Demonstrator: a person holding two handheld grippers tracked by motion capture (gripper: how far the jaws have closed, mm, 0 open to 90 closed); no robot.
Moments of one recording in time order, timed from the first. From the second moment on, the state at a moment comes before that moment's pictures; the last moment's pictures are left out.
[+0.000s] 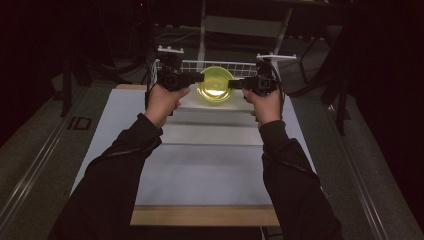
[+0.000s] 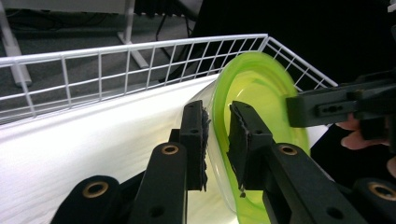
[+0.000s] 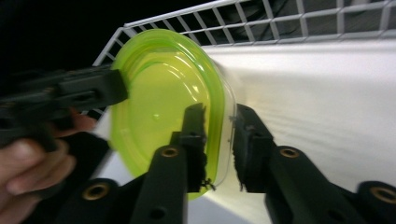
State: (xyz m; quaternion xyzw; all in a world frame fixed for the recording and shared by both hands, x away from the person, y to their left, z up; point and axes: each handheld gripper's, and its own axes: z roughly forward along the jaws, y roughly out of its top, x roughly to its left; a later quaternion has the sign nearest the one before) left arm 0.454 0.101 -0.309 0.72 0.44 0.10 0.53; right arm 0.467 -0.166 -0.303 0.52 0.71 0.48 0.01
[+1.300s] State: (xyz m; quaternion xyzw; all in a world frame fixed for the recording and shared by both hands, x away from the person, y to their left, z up) left arm 0.431 0.116 -0.307 0.70 0.42 0.15 0.56; right arm 0.447 -0.155 -0.293 0.46 0.75 0.46 0.11
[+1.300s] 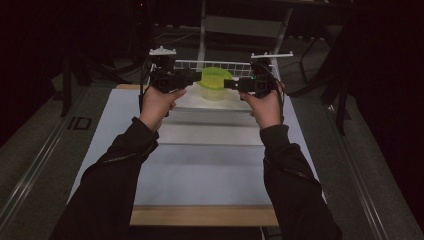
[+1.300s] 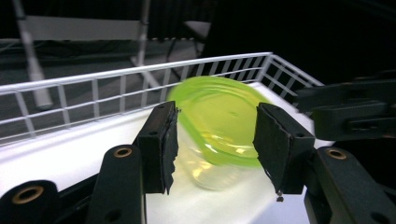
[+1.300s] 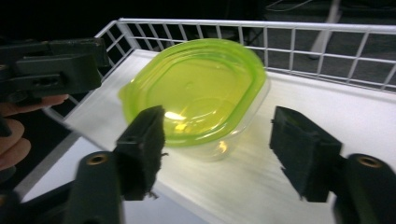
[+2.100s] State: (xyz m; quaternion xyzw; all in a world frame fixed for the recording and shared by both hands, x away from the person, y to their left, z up) left arm 0.363 0.105 -0.331 0.72 0.30 0.15 0.60; right arm 0.391 -0.160 -0.308 0.39 0.77 0.49 0.13
